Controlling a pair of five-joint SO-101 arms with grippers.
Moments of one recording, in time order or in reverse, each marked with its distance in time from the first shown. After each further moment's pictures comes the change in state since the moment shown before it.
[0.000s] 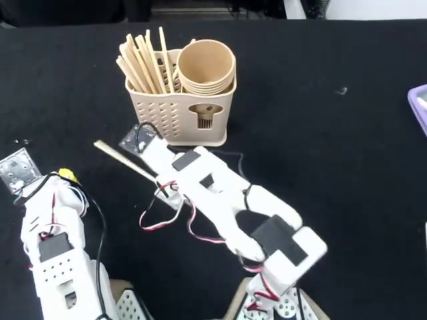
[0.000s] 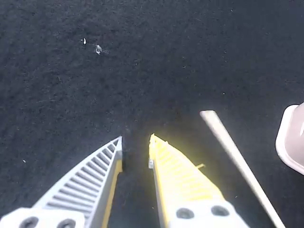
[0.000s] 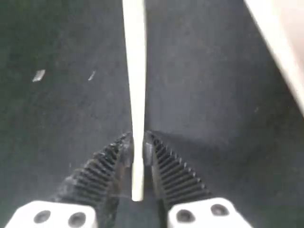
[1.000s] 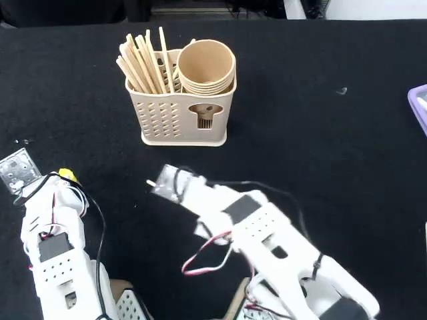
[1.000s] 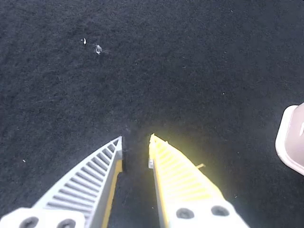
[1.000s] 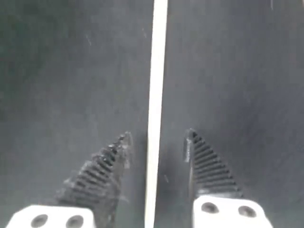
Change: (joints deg) left arm 0.0 0.0 0.0 0.0 0.2; right arm 0.5 -39.9 34.8 -2.7 11.1
